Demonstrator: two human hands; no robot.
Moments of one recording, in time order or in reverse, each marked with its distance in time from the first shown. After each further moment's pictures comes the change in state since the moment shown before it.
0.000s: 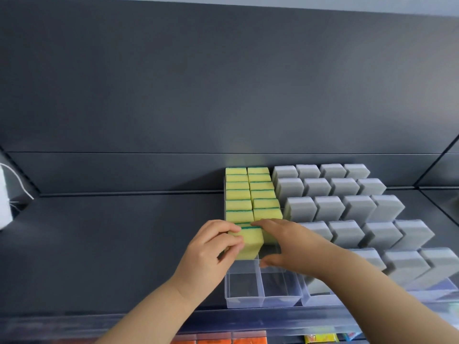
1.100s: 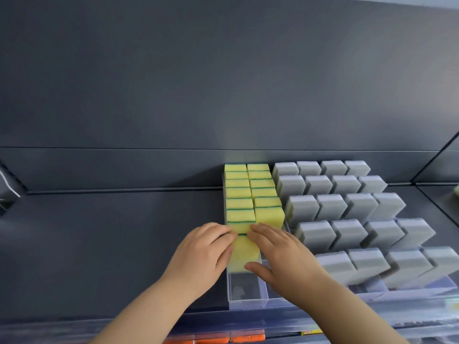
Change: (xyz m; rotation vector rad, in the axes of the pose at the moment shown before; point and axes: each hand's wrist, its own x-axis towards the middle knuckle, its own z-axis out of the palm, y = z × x) left_hand -0.006 -0.021 -0.008 0.259 -0.374 -0.074; right_hand -0.005 -0.023 0.038 -0.216 0.303 -0.016
